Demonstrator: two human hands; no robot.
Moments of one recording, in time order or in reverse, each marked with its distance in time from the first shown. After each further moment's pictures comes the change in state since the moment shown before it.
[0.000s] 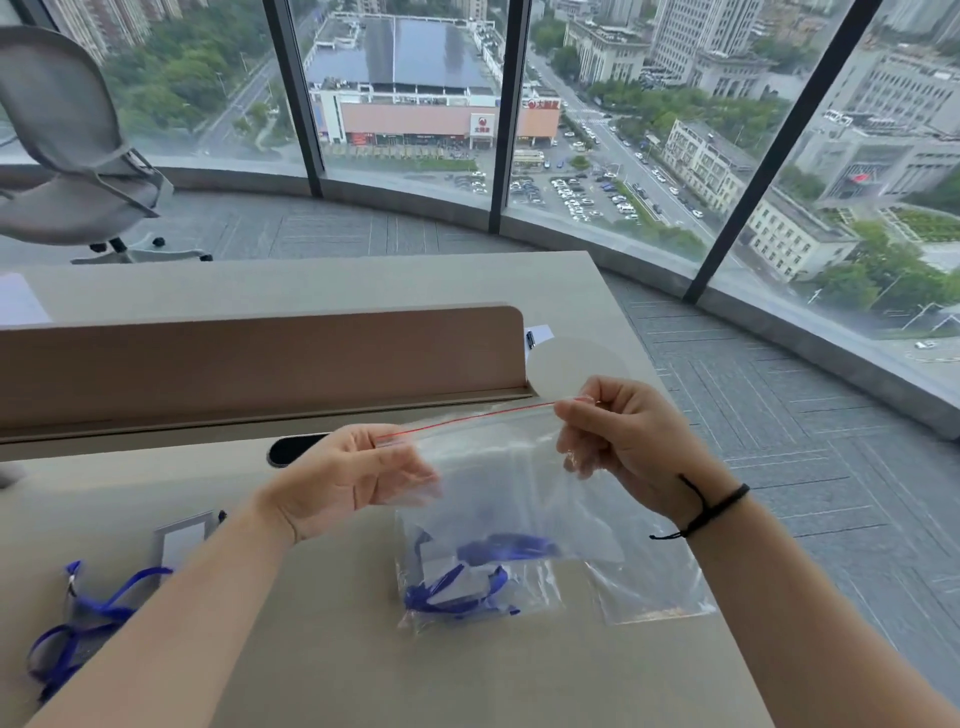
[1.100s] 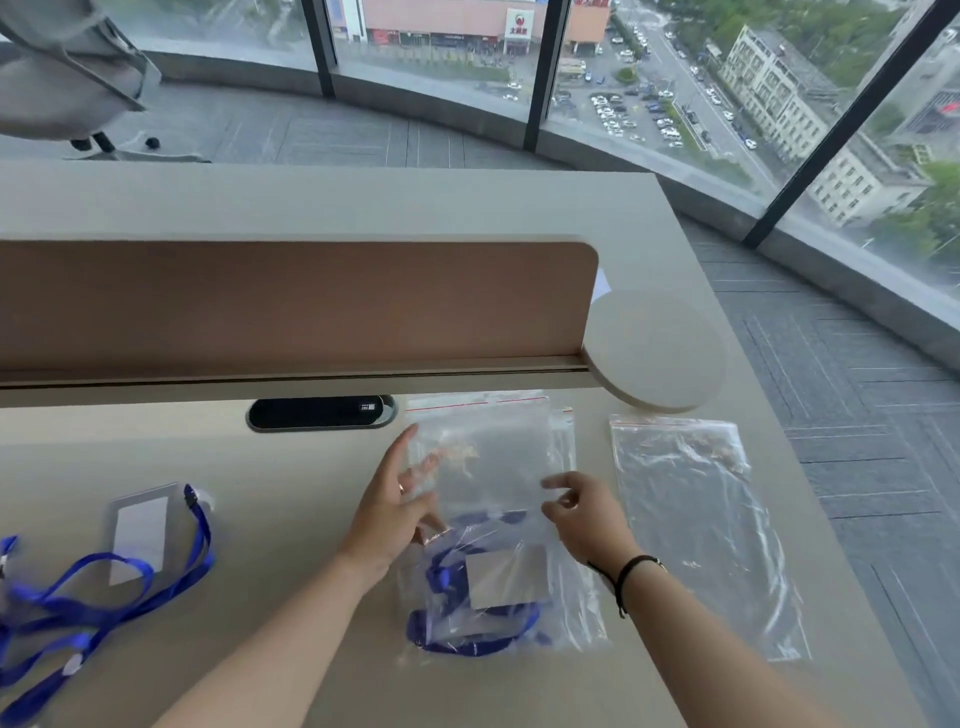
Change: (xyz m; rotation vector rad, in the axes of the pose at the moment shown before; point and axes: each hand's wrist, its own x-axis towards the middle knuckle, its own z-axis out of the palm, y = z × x) left_hand 0.098 -0.180 -0.057 0.119 0.569 -0.098; right_hand 0.107 0.240 -0.014 -0.654 0.195 0.423
